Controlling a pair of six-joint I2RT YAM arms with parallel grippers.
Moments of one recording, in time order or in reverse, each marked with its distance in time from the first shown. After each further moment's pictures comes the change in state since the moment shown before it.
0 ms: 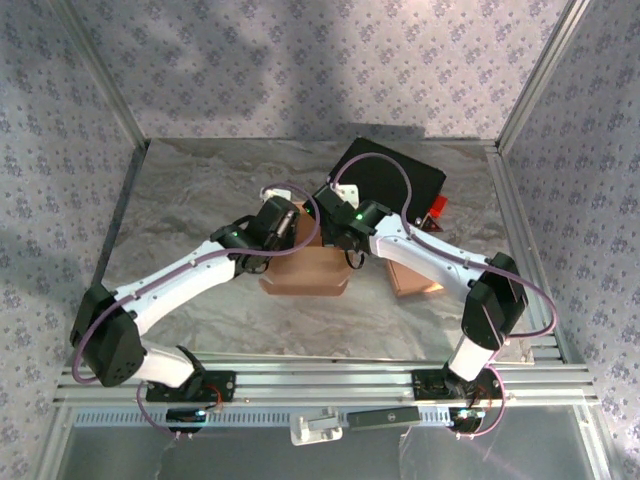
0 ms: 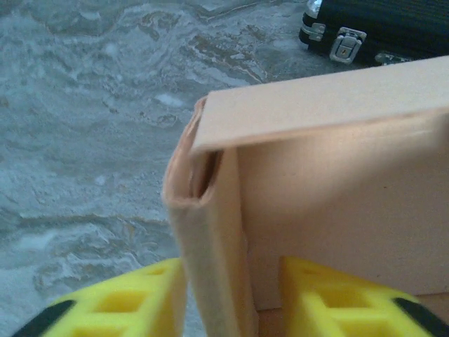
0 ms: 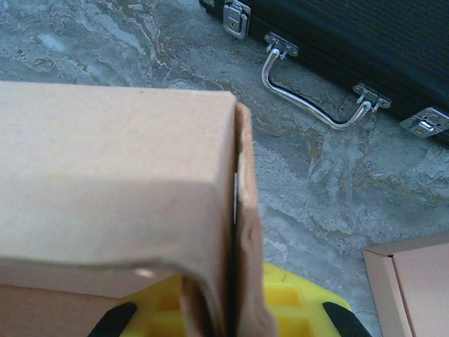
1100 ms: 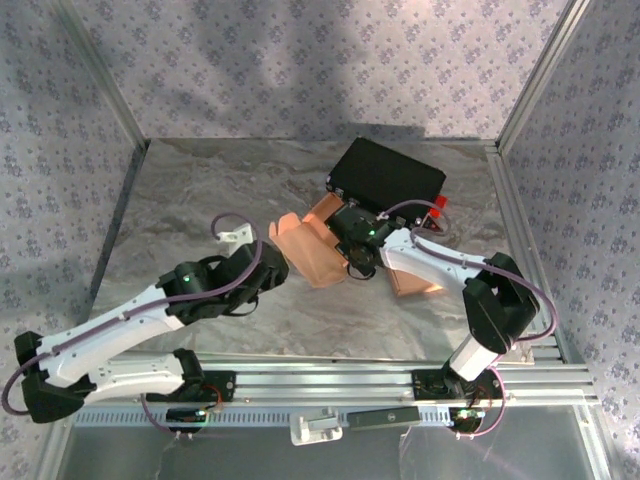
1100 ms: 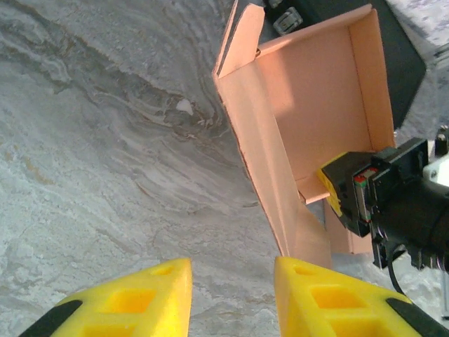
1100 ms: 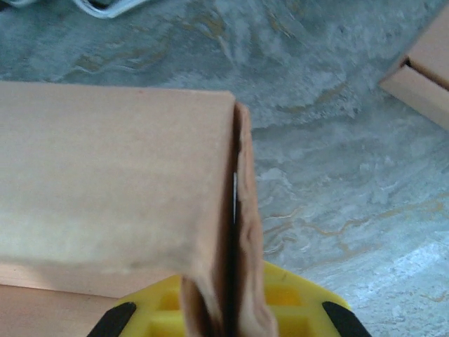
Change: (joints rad) left arm -0.301 -0.351 -0.037 -0.352 0.007 -0.821; right arm -0.087 -0.053 -0.331 0.183 -0.161 0.803
